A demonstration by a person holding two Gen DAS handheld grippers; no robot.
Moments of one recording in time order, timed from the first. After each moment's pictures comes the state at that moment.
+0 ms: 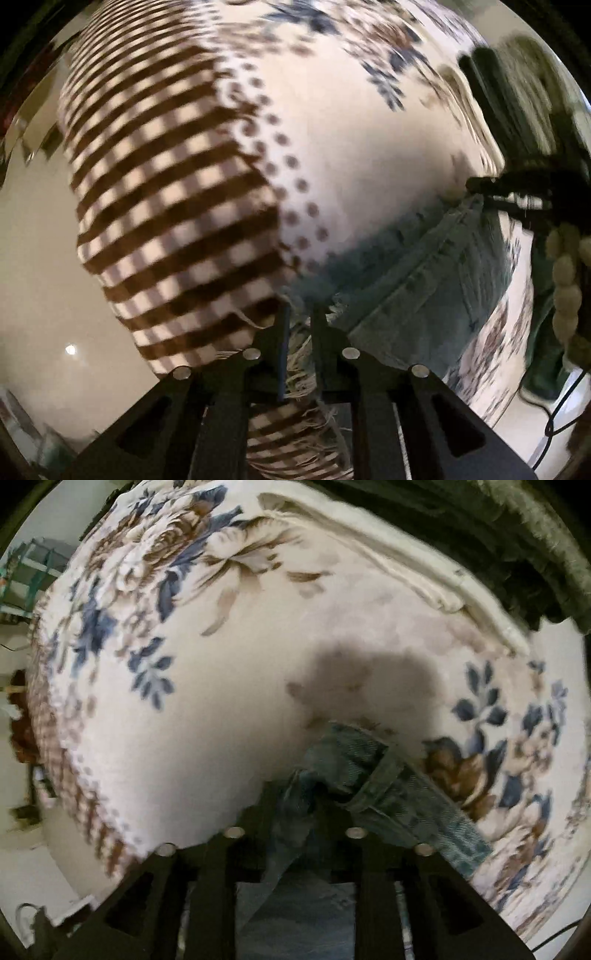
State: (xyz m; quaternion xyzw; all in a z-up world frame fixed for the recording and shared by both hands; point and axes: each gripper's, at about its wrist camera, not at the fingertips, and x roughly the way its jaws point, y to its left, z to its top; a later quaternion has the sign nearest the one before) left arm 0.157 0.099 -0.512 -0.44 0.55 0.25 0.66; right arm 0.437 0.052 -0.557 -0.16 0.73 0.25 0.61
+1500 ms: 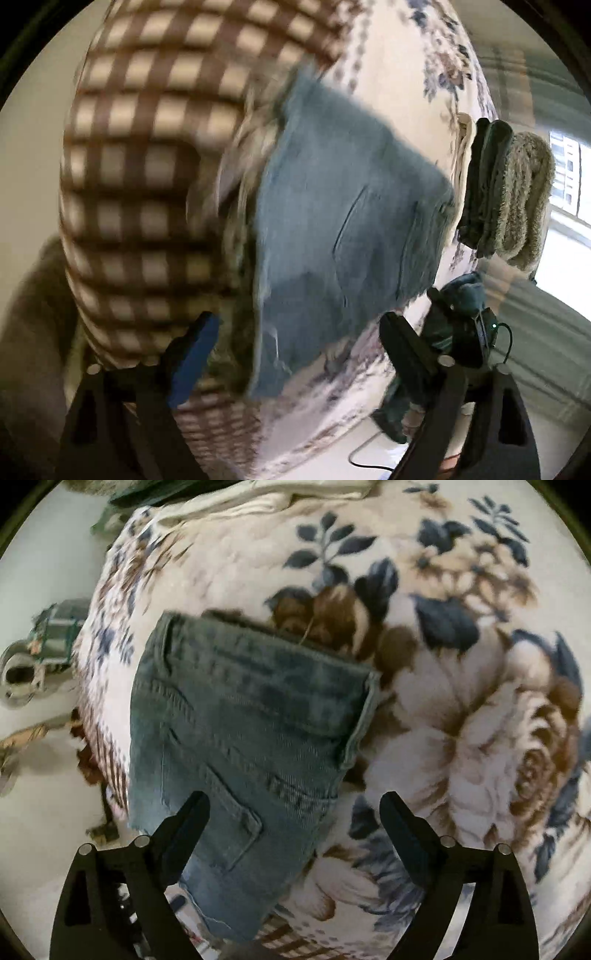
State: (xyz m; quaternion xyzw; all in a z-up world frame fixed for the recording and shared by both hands) left arm 0.099 -0.003 -0.546 -0.72 0.40 0.20 0.53; right arm 0.424 -0.168 -0.577 0.00 0.76 0.29 0.58
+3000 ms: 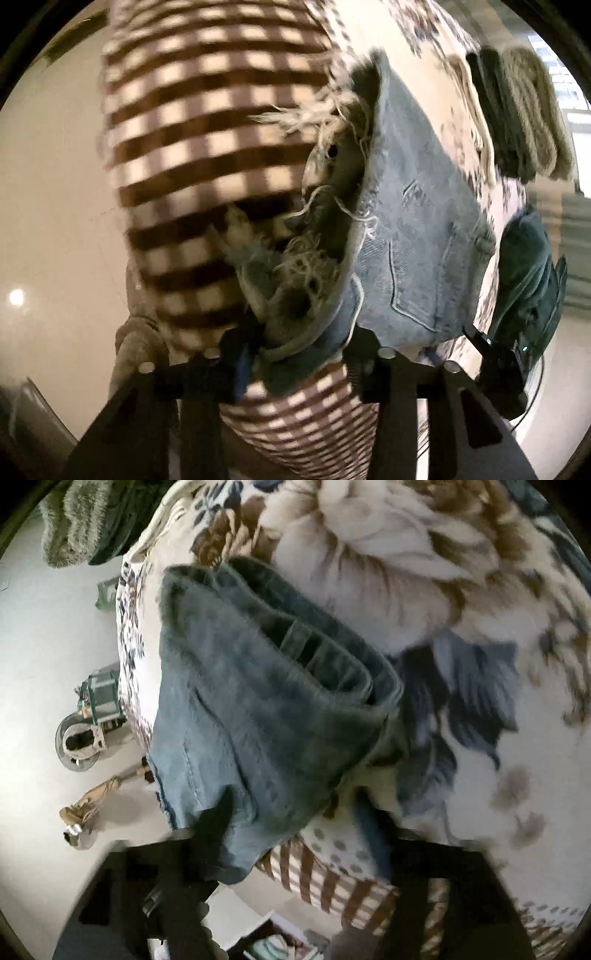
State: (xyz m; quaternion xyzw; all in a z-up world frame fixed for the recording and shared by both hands) left arm 0.065 0.010 -0.535 -0.55 0.50 0.22 0.64; right arm 0.294 -0.330 -0.599 0.21 0.78 0.26 0.53
